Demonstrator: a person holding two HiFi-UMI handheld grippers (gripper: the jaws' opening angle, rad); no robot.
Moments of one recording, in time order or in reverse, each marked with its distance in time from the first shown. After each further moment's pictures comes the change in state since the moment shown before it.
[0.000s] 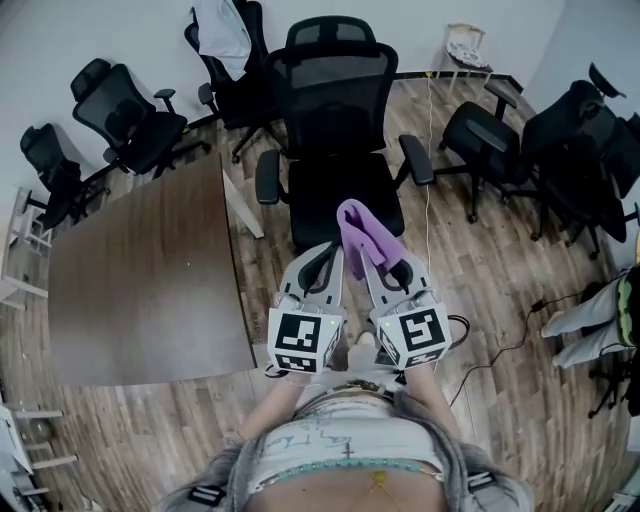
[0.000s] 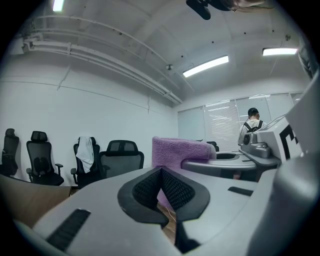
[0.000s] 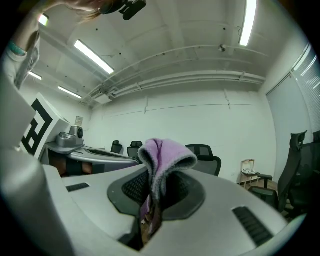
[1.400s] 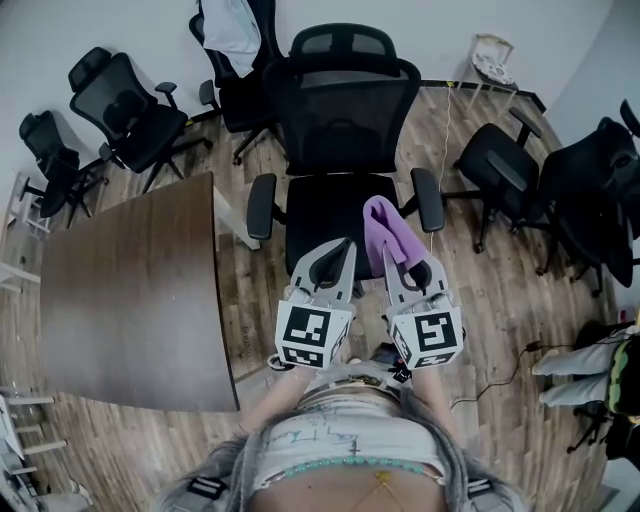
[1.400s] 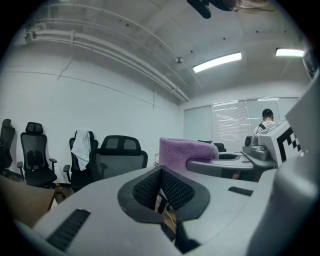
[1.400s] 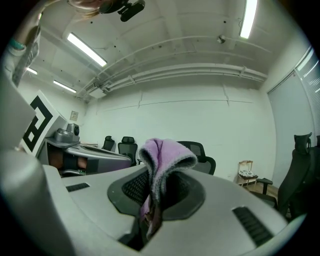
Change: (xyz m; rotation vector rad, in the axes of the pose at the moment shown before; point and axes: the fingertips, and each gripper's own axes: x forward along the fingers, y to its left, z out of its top) left arm 0.185 0.064 0.009 -0.052 0.017 0.023; right arm 0.136 -0.150 -0.011 -0.035 0.030 -0.020
